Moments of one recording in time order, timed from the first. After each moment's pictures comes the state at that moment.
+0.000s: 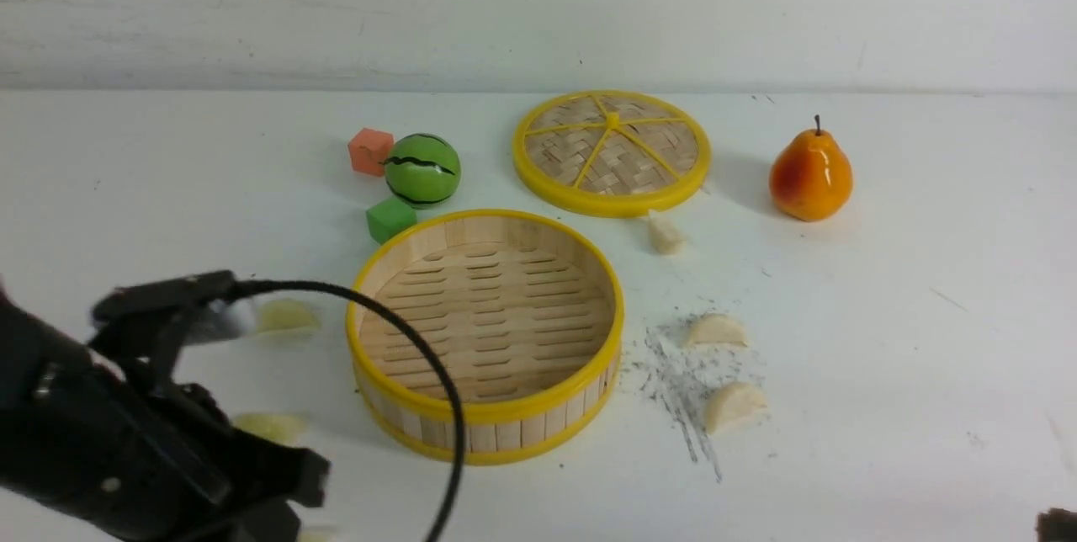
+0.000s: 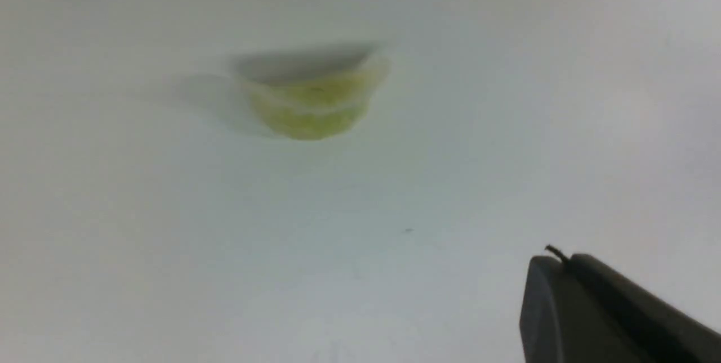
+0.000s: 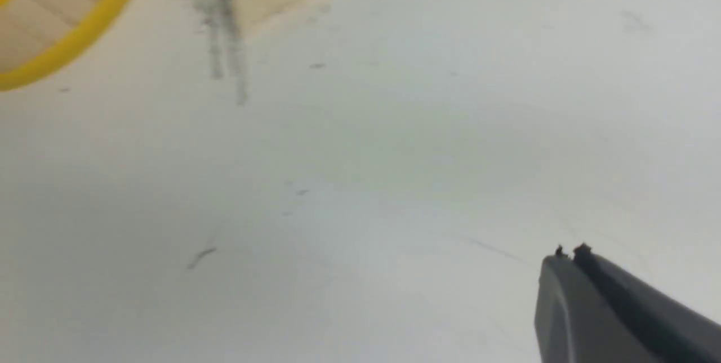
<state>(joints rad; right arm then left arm) -0.02 0.76 -0.40 0.50 0.58 -0.32 -0.34 1.22 -0.78 -0.35 0.88 -0.05</state>
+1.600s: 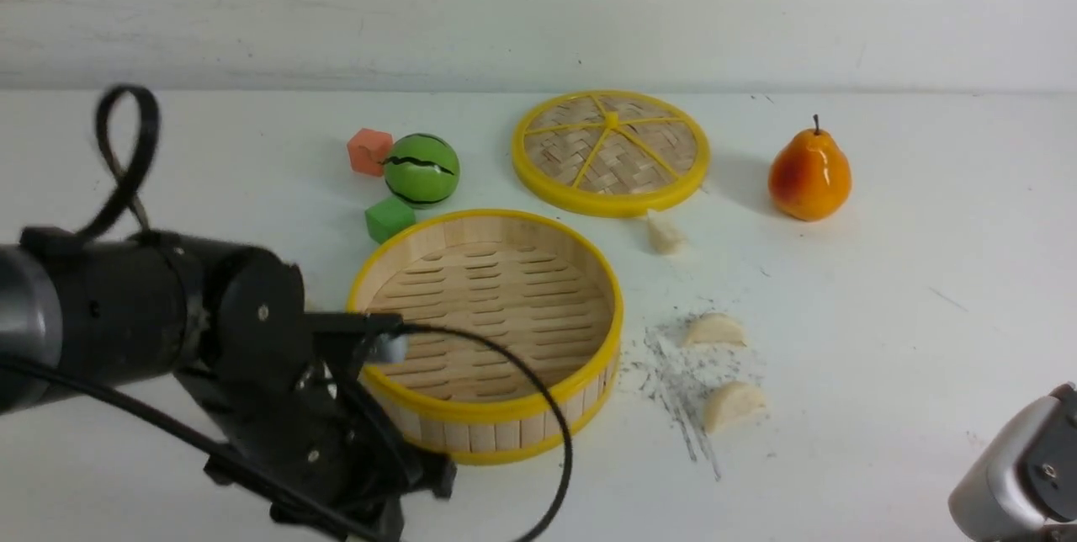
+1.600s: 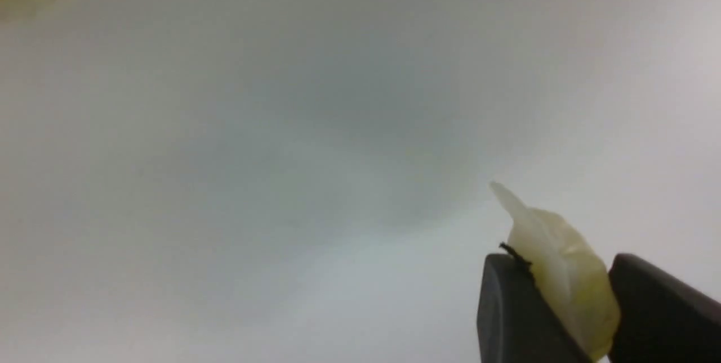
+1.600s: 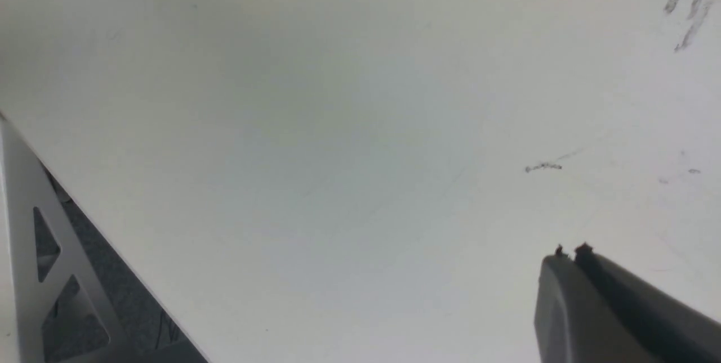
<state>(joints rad) 0.32 0.86 -0.40 0.84 0.63 -0.77 -0.47 1.58 -0.96 -0.21 0.77 -0.20</state>
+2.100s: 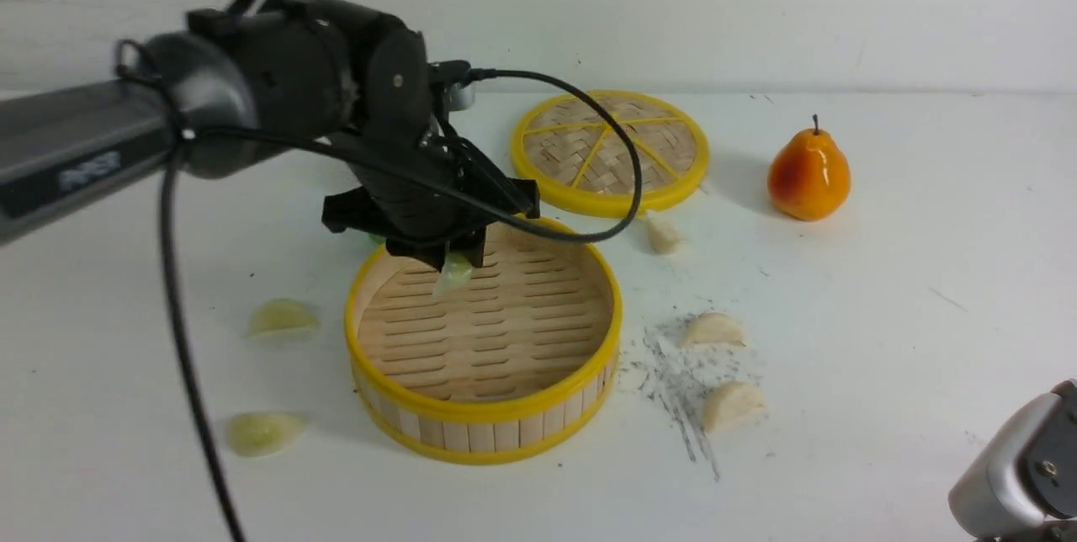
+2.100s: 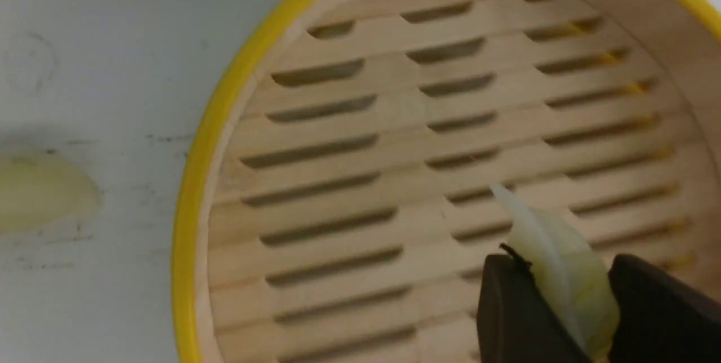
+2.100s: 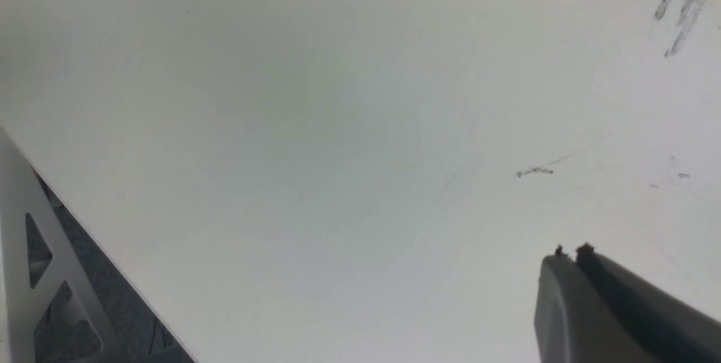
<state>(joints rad) 0.32 0.86 -0.40 0.83 0.62 -0.77 -0.45 1.97 -1.65 0.05 0.82 -0.50</state>
